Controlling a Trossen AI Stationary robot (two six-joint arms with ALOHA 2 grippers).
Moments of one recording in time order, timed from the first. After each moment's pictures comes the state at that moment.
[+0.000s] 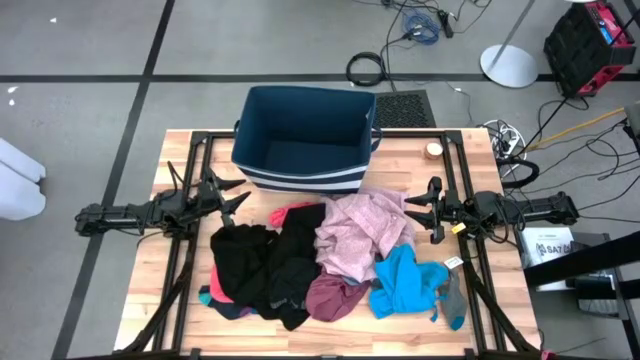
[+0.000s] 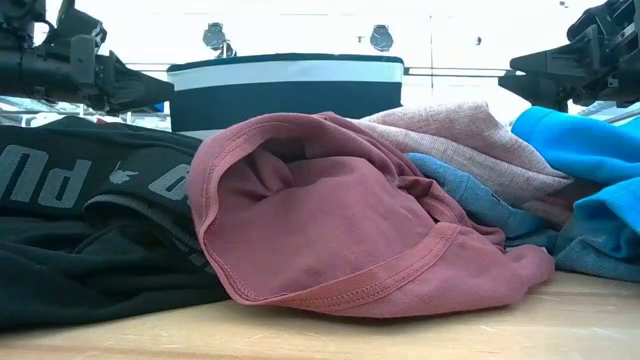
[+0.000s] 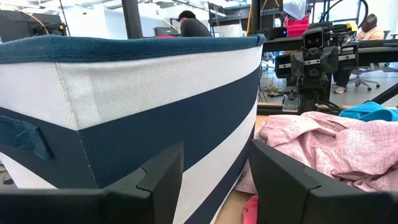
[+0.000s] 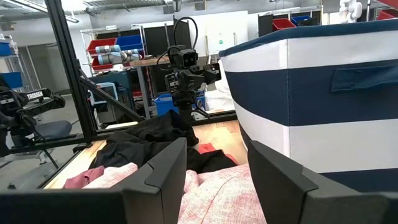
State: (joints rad) left arm 0.02 0.00 0.01 0.06 -0.38 0.11; right arm 0.12 0.00 0.01 0.09 0.23 0.12
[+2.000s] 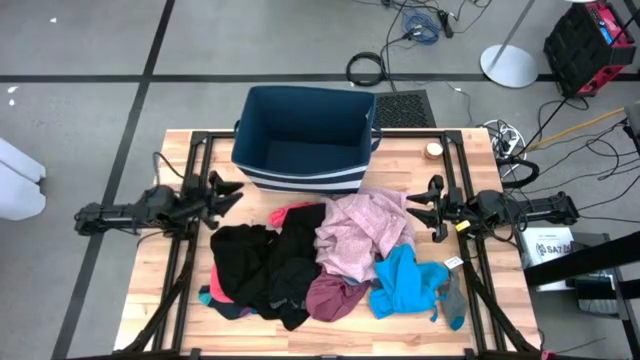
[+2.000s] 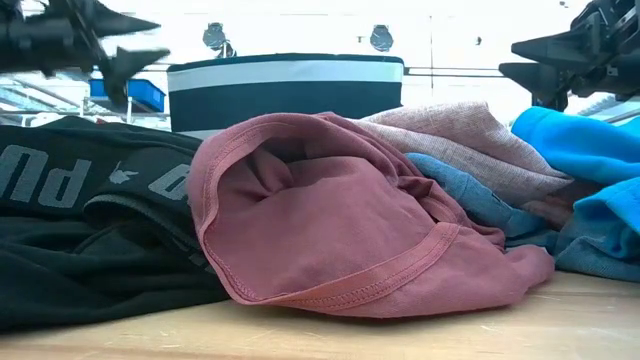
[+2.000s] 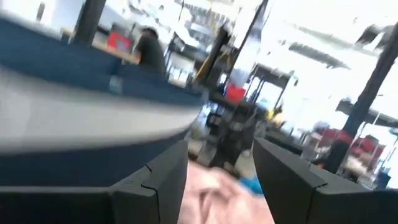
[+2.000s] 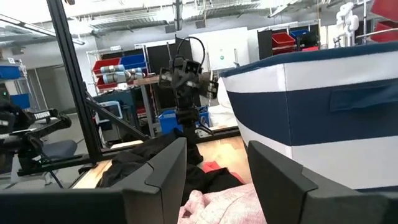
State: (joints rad) left arm 0.02 0.02 0.07 0.21 -0.19 -0.35; right arm 0.12 0.00 0.01 0.16 0.23 0.13
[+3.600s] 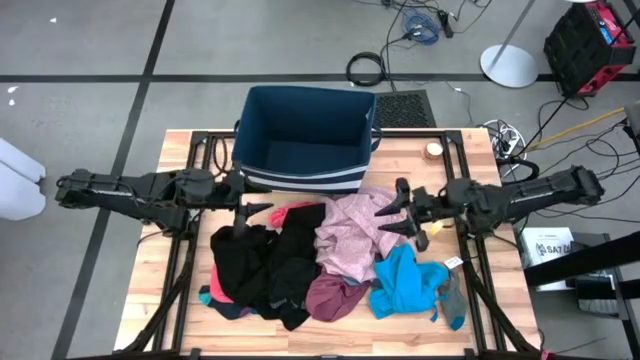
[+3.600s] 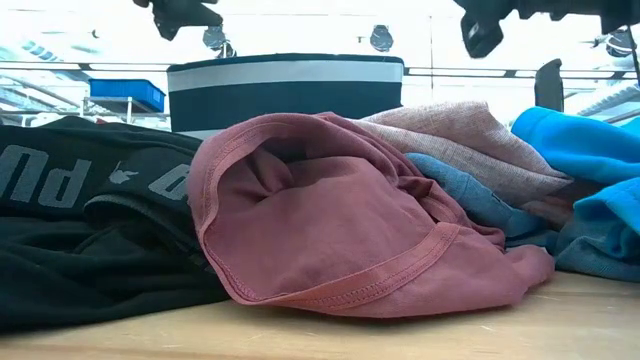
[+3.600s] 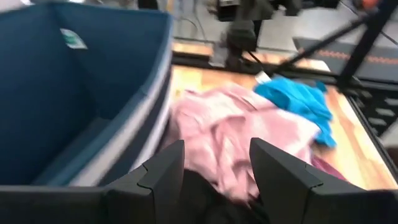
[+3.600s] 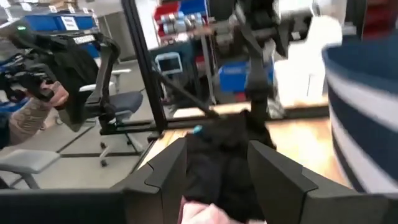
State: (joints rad) left arm -0.08 0.79 0.78 -0.34 -0.17 -0.13; right arm 0.12 0.83 0.50 0.29 -0.08 0.22
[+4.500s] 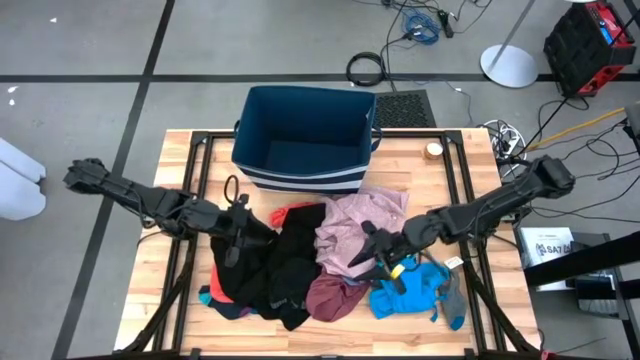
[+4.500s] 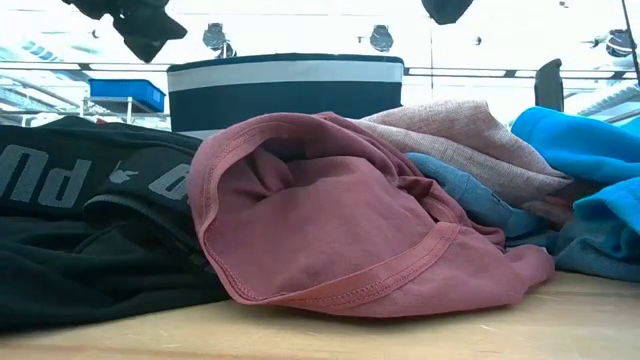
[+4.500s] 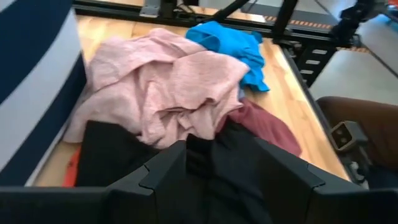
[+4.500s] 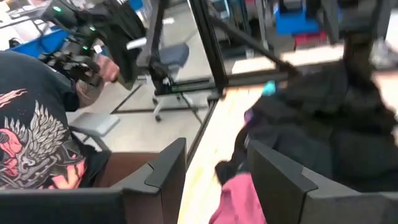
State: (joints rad) left arm -0.33 0.80 0.63 -0.26 -0.16 -0.26; right arm 0.38 1.30 0.83 0.23 -0.07 0.37
